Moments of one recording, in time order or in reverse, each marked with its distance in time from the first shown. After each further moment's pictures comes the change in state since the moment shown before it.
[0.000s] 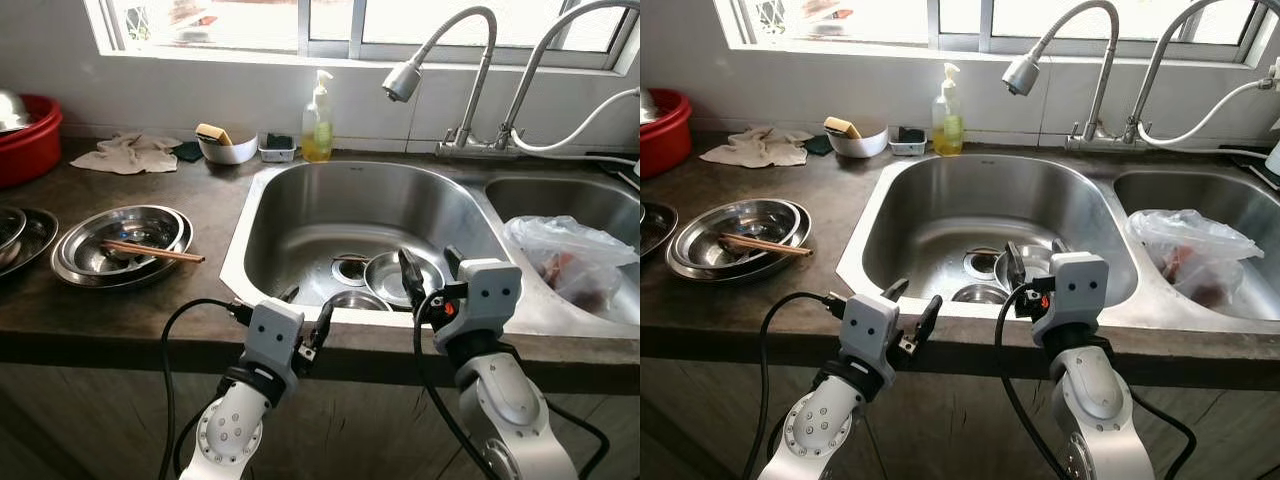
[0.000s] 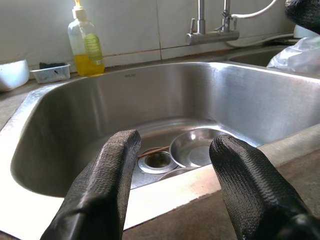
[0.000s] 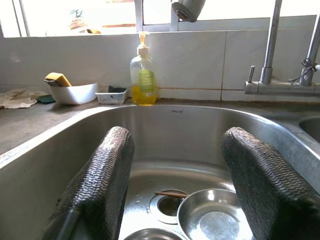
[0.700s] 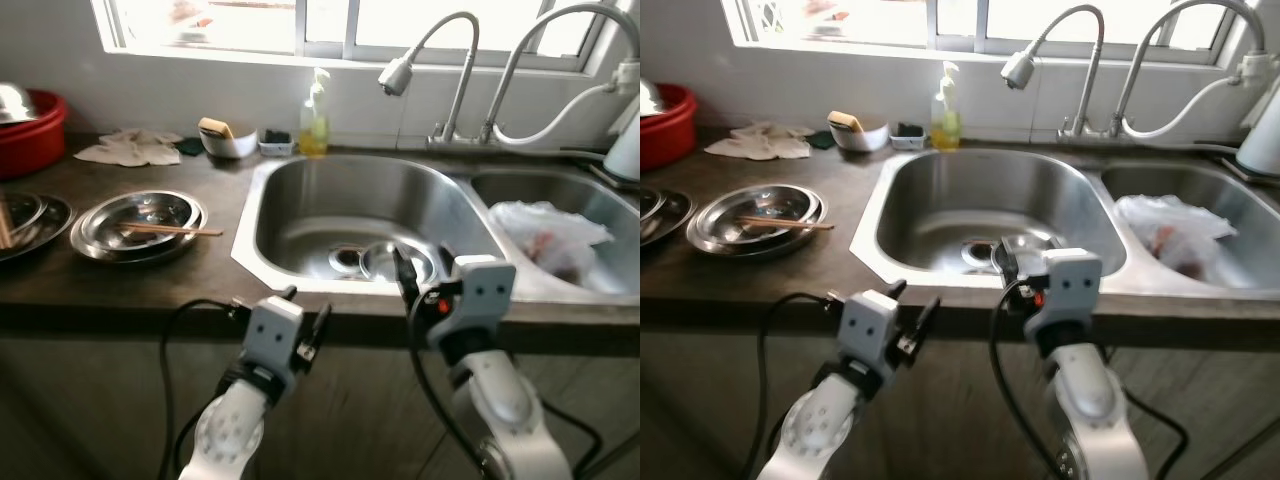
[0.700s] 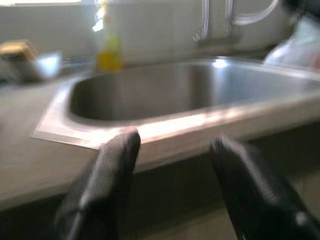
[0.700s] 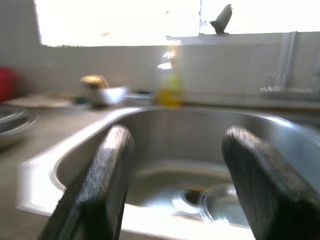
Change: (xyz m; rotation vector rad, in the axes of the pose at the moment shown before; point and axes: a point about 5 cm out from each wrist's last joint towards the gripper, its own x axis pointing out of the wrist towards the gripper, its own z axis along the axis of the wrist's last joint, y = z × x) left arm -0.003 -0.003 -0.005 -0.013 0.018 0.001; right arm 0.006 0.007 0.004 0.008 -0.015 0.010
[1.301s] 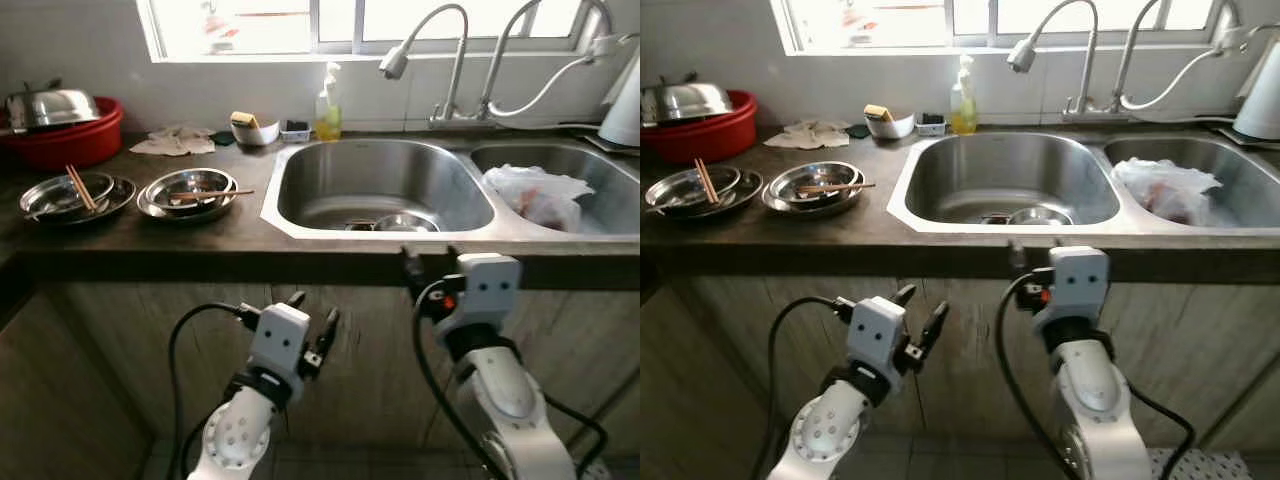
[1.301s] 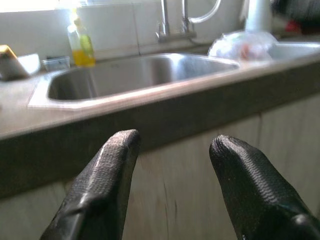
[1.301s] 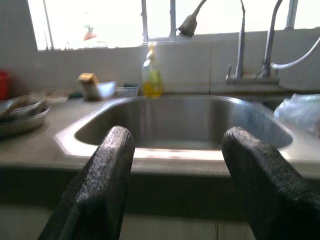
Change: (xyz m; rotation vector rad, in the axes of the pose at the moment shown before) left arm 0.002 -0.003 -0.001 0.004 0.002 -0.021; right arm -0.003 -0.005 -0.005 -0.005 0.024 -0.040
